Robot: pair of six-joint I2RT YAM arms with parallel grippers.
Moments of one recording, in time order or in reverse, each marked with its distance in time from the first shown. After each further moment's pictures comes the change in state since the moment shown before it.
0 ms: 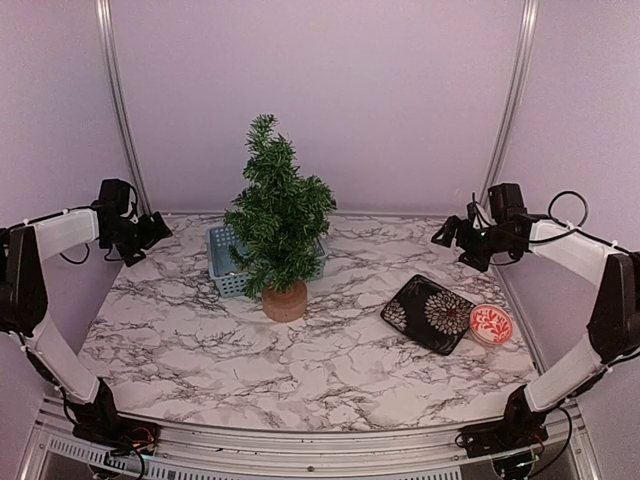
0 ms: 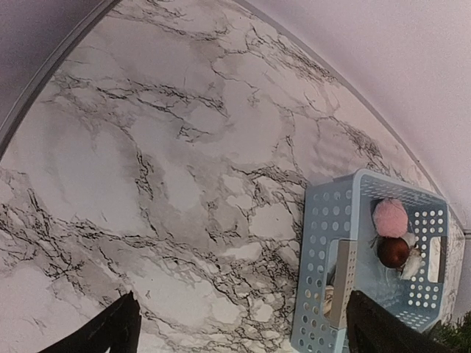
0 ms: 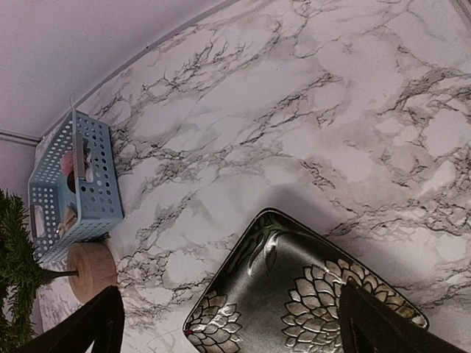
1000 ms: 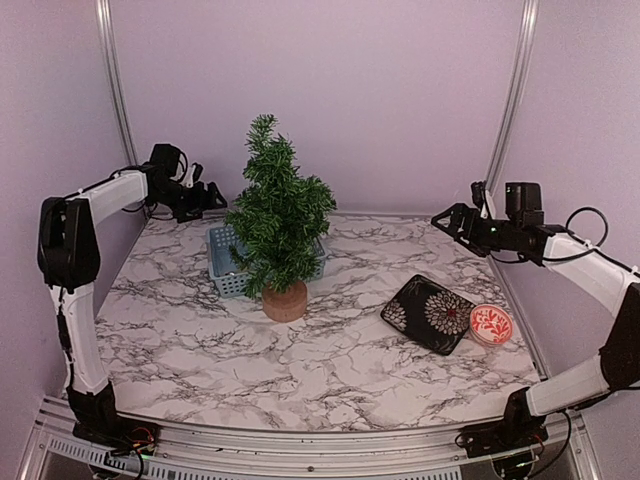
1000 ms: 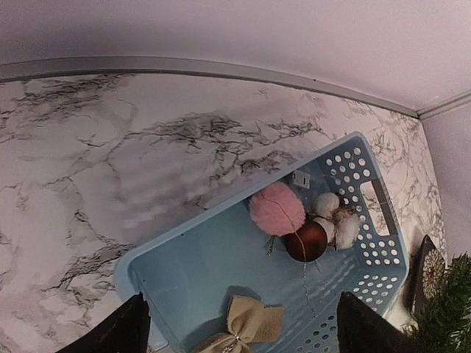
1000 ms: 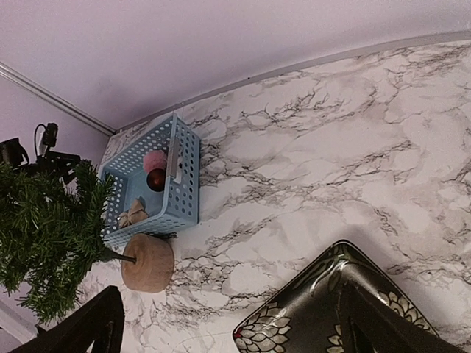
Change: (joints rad) left arm -0.171 0.465 0.665 -0.173 0.245 0.297; right arm -0.001 -0.166 -0.103 0.212 -0.177 -0.045
